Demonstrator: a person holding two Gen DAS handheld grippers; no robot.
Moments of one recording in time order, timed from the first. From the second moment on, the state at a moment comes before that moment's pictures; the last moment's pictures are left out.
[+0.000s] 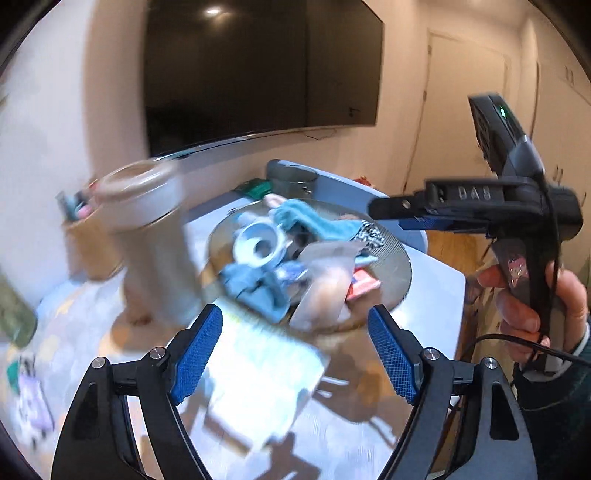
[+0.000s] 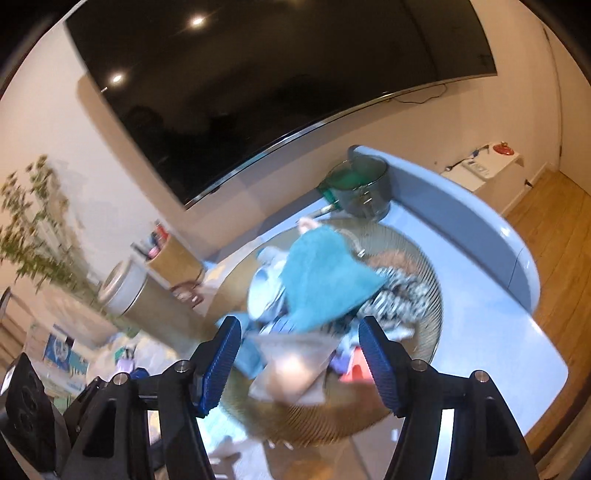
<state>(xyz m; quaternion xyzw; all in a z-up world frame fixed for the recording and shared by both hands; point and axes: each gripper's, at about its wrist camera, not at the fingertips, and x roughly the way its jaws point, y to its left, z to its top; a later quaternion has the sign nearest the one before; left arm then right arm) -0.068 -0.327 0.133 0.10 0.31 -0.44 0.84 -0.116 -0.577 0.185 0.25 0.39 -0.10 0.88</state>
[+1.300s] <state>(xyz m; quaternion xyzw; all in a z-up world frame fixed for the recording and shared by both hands) -0.028 0.049 0.017 -0.03 0.45 -0.07 0.89 -0.012 -0.245 0.067 0.16 0.53 0.12 0.82</state>
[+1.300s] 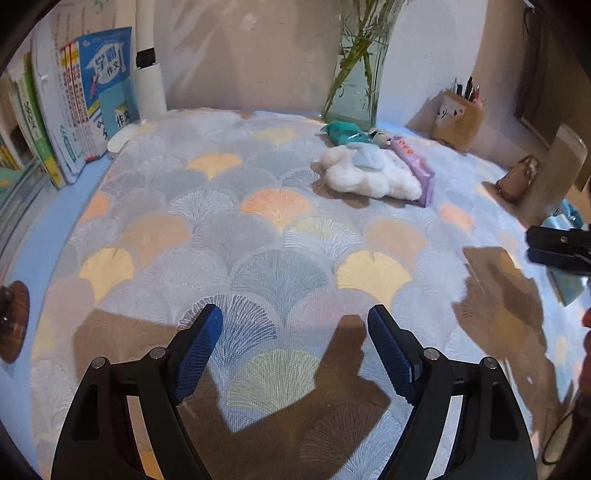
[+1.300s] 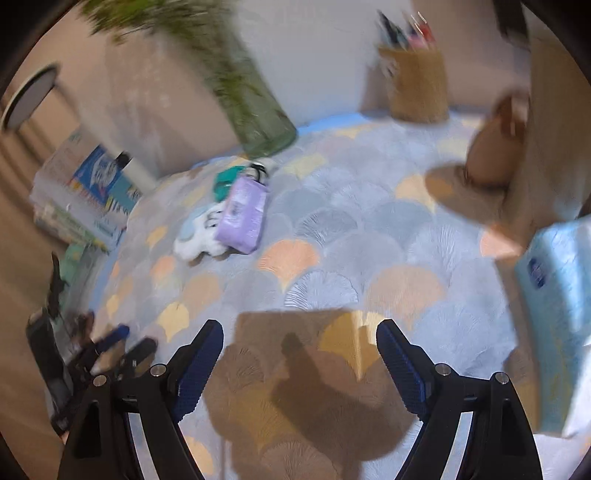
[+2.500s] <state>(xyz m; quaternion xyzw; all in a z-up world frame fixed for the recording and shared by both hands) 0.089 0.021 0.023 -0.11 0.41 -0.19 0.89 0.107 -0.185 0.025 0.20 0.50 0.23 0.81</state>
